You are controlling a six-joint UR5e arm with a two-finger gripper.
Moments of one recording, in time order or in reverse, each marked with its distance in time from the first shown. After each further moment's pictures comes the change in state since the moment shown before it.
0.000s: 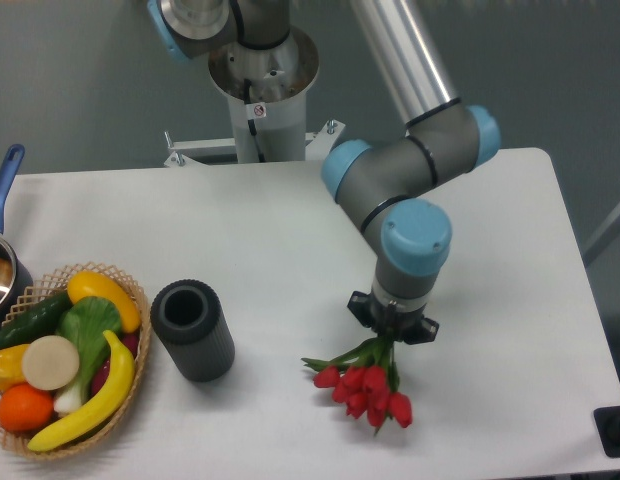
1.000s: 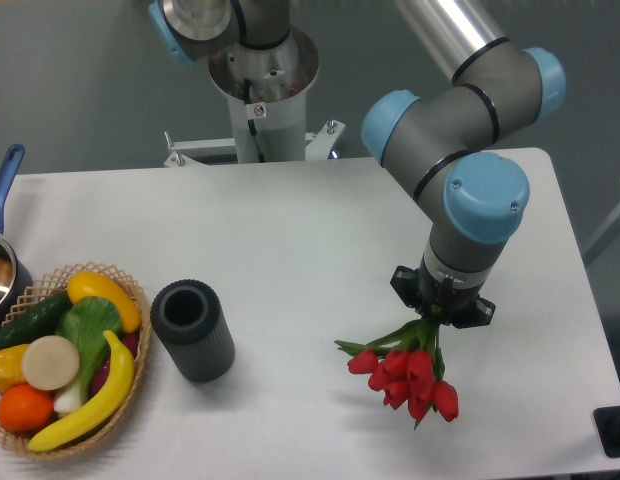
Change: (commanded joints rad) arm 0.018 -0.005 0.180 -0.184 0.015 0.091
